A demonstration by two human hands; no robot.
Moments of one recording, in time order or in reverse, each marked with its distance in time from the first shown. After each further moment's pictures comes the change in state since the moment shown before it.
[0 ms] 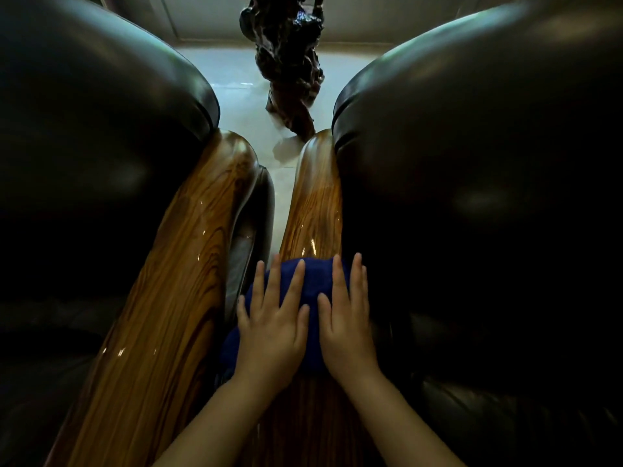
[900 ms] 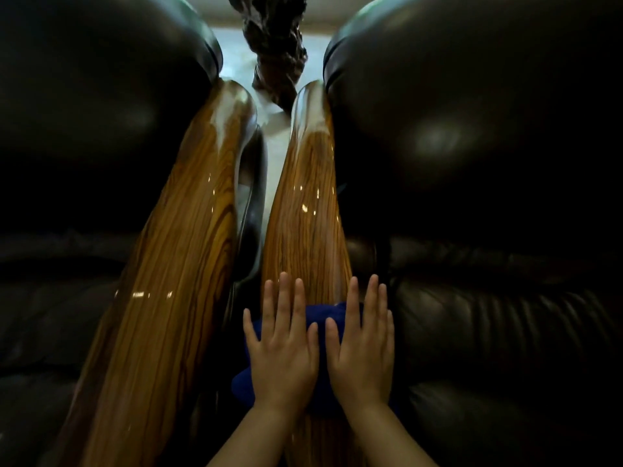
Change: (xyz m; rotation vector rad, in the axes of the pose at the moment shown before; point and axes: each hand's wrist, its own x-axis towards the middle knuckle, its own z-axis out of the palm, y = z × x) left_hand -0.197 -0.006 0.048 0.086 0.130 0.019; right_hand -0.210 0.012 0.019 -0.464 0.167 0.123
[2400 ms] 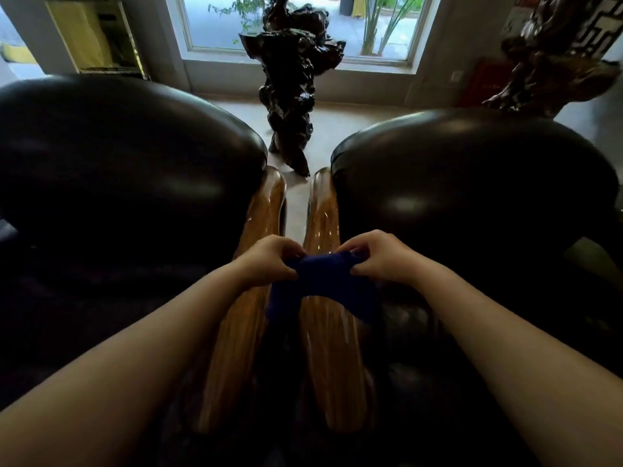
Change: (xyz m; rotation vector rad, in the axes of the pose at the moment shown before) left_hand 0.042 0.011 -0.340 -0.475 -0.572 0.102; right_hand 0.056 -0.119 -0.306 0.314 -0.641 -0.241
